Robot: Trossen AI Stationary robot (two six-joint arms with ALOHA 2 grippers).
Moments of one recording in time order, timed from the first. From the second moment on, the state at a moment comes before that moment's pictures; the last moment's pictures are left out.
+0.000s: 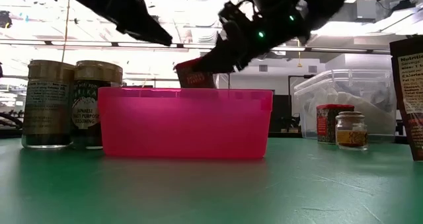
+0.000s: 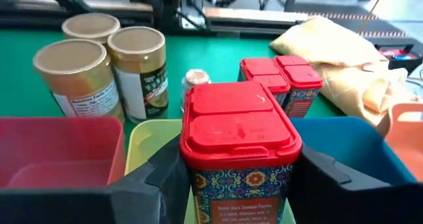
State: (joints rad) left arm -0.06 1.06 0.70 -0.01 -0.40 0.12; right arm -0.05 1.72 0.93 0.44 0.10 -0.06
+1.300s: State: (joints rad) left arm -0.06 1.13 0.70 0.13 -0.42 0.08; right arm -0.04 1.72 0.61 0.88 0.13 -0.02
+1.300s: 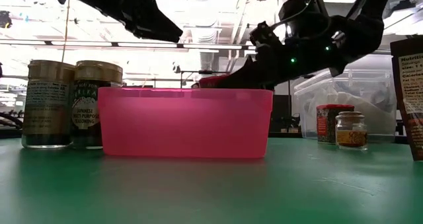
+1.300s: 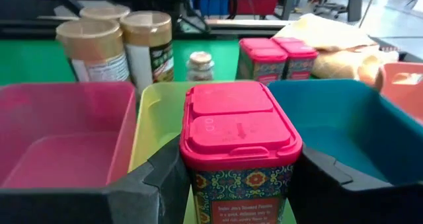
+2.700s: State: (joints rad) left arm -0.06 1.11 0.70 0.12 -0.44 0.08; right arm -0.08 1.97 0.84 0.91 0.13 0.03
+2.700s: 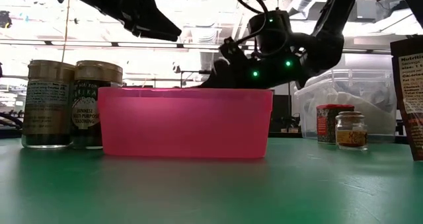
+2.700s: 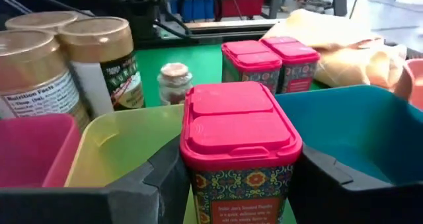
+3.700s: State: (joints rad) left arm -0.06 1.11 0.70 0.05 -0.44 0.06; right arm -0.08 1.44 0.90 -0.11 0.18 -0.06
